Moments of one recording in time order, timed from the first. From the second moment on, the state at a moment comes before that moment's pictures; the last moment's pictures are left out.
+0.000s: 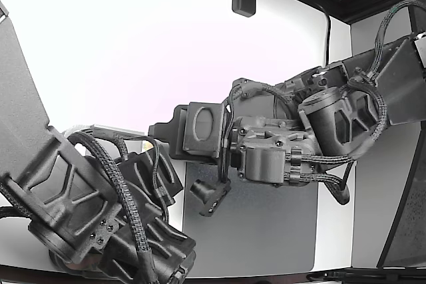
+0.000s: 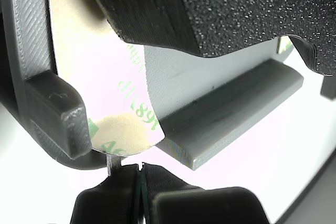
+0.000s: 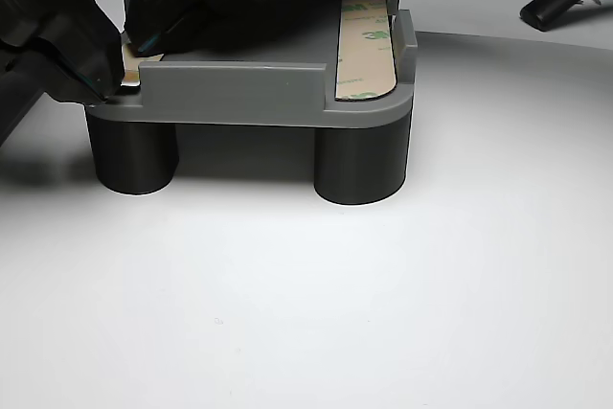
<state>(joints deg) 31.2 128.7 149.3 33.7 27.5 -65.8</state>
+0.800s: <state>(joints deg) 31.9 128.1 148.2 34.5 28.4 -65.7</state>
